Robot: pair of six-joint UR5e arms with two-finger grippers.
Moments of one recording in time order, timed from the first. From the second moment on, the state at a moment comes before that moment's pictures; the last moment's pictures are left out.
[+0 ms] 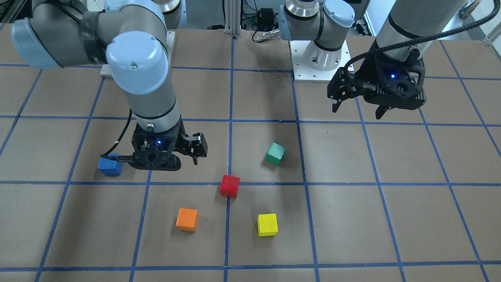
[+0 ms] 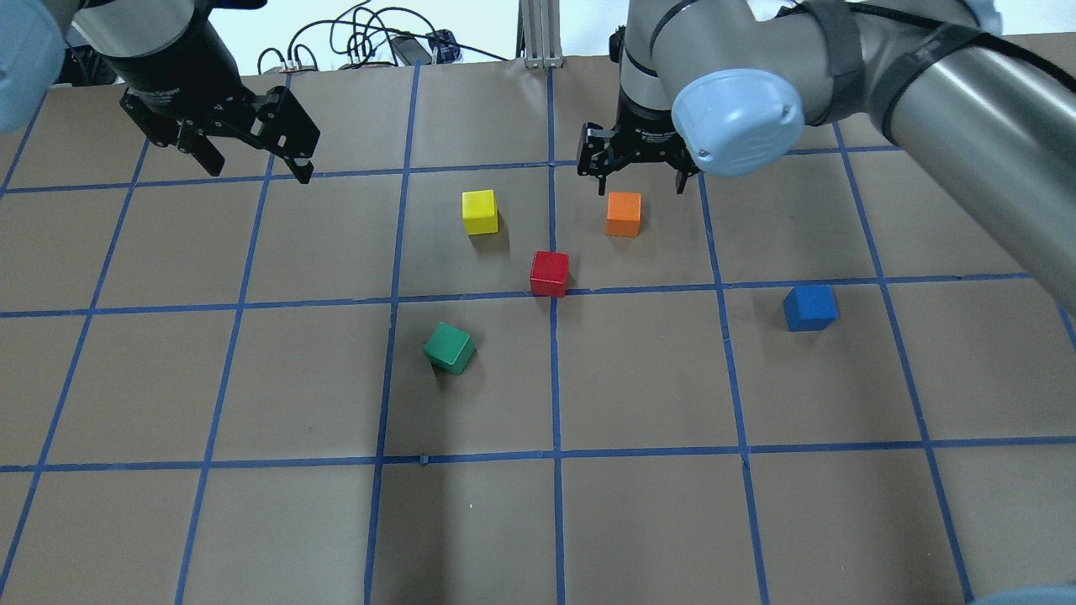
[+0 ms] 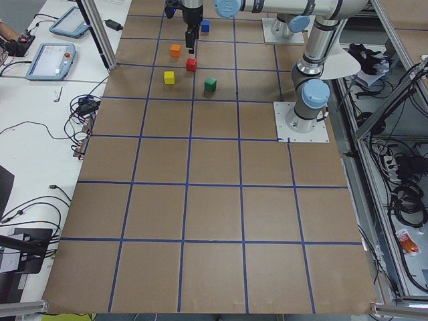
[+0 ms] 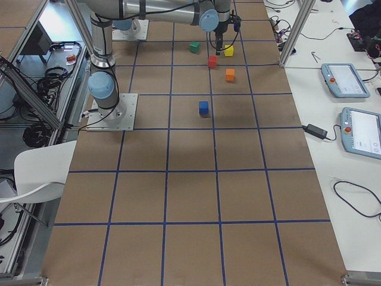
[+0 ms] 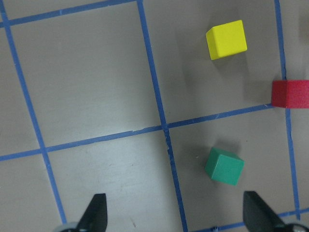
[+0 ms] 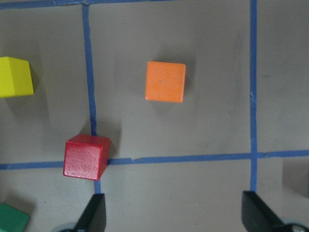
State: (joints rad) left arm -1.52 -1.63 -1.46 -1.61 1.57 0.21; right arm 1.80 -1.21 1.48 -1.88 -1.57 0.26
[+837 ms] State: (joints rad) left arm -1.52 -1.60 -1.48 -1.61 1.58 0.21; right arm 1.89 -1.04 1.47 -1.99 -1.48 0.51
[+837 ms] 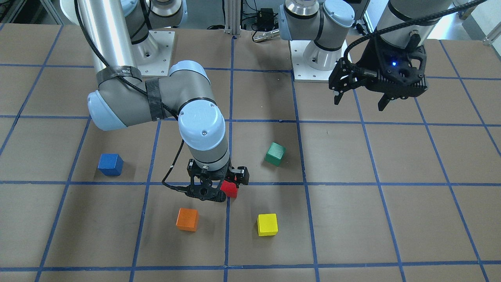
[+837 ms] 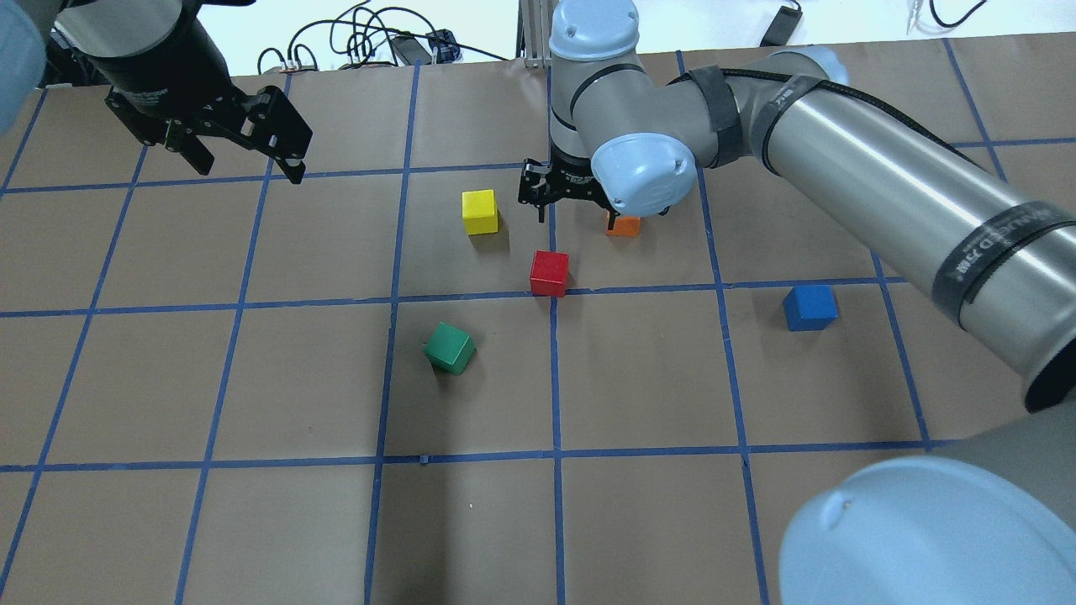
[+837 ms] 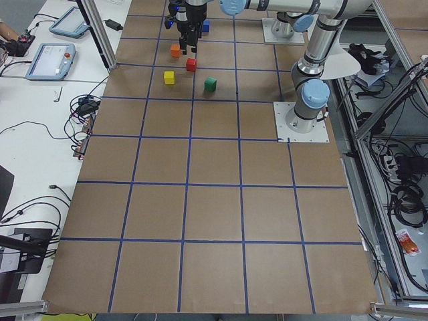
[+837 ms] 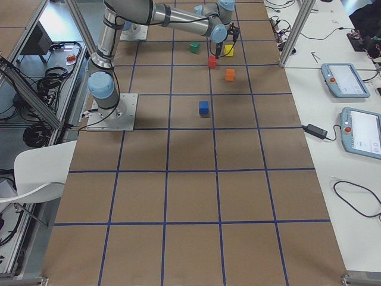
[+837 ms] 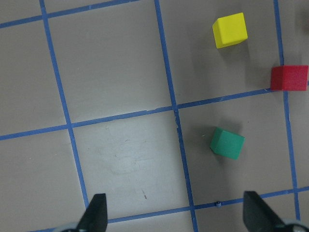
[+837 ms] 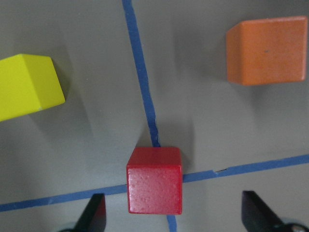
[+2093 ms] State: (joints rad) left arm -1.52 -1.59 -1.48 -1.60 1.58 0.21; right arm 1.92 -0.94 1.47 -1.99 -1.48 0.52
